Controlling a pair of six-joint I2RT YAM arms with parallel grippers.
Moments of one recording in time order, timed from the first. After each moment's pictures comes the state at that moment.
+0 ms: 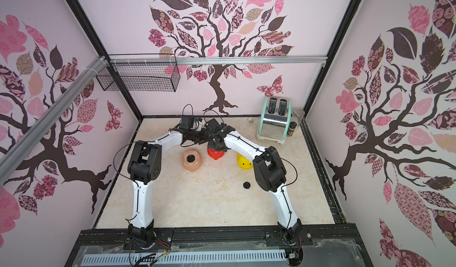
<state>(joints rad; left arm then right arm) -0.28 2.22 1.65 -0.25 0.64 -0.52 0.68 2.18 1.91 -0.79 0.09 0.89</state>
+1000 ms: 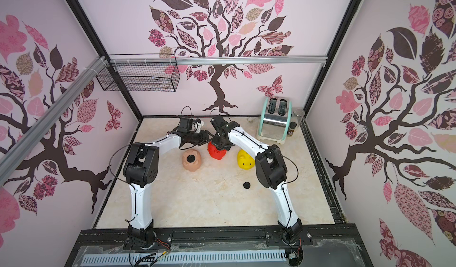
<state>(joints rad) -0.28 2.14 1.52 -0.17 0.63 -0.52 0.60 2.19 1.94 -0.86 -0.03 1.07</state>
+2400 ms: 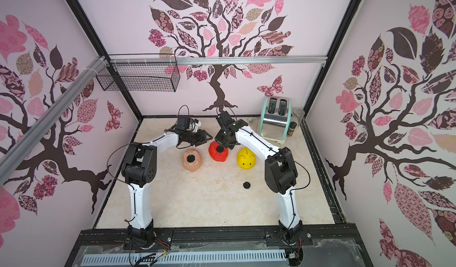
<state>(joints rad) -0.25 2.14 1.57 -0.29 0.63 -0.52 0.59 2.03 1.86 -0.86 -0.05 1.07</state>
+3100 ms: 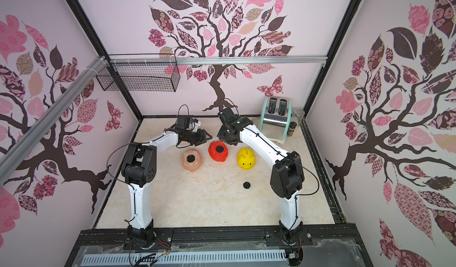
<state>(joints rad) -0.25 2.14 1.59 -0.32 0.63 -0.52 0.59 1.94 1.86 -0.89 0.04 0.94</state>
